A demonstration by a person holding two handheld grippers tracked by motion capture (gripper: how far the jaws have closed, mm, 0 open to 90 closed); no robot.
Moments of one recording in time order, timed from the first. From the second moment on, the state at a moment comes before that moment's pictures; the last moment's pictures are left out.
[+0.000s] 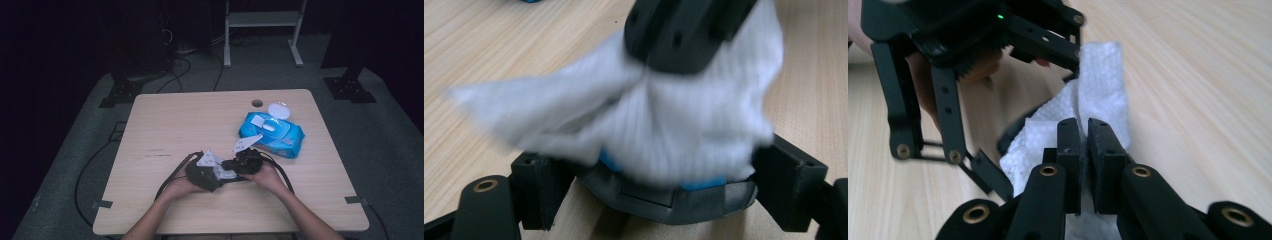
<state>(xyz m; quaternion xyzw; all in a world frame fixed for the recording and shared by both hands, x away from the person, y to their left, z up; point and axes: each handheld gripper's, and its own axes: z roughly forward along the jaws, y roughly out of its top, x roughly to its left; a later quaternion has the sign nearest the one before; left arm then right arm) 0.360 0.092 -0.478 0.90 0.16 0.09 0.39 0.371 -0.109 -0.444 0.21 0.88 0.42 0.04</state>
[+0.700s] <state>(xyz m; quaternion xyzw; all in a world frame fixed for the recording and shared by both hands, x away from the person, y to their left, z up) 0.359 0.097 -0.478 0.90 0.16 0.09 0.39 0.383 -0.139 -0.448 0.26 0.87 0.41 0.07</state>
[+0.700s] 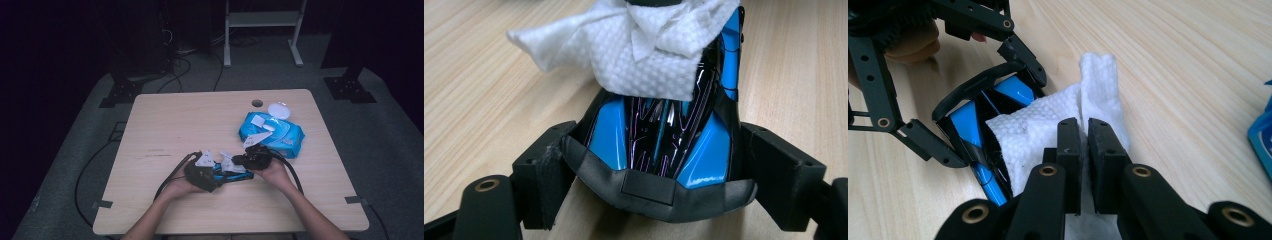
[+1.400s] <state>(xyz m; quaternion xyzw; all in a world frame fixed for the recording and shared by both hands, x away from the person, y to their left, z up) 0.359 0.096 -0.478 0.90 0.16 0.10 0.39 0.375 -0.180 -0.454 0.28 0.87 0.40 0.08</state>
